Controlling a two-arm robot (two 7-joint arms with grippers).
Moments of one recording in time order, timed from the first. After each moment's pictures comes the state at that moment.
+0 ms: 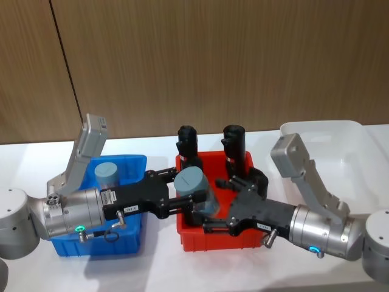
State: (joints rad) left arm -0.57 0.36 0.35 -1.16 -0.44 0.08 -1.10; right arm 0.33 0.27 -0.33 -1.48 0.16 0.15 0.73
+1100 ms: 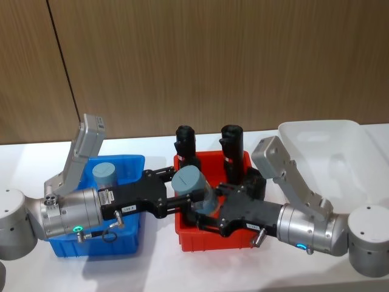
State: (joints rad) left arm -0.57 0.36 0.35 -1.16 -0.45 0.08 -1.10; right arm 0.37 0.24 -0.37 -1.41 0.10 0.15 0.72
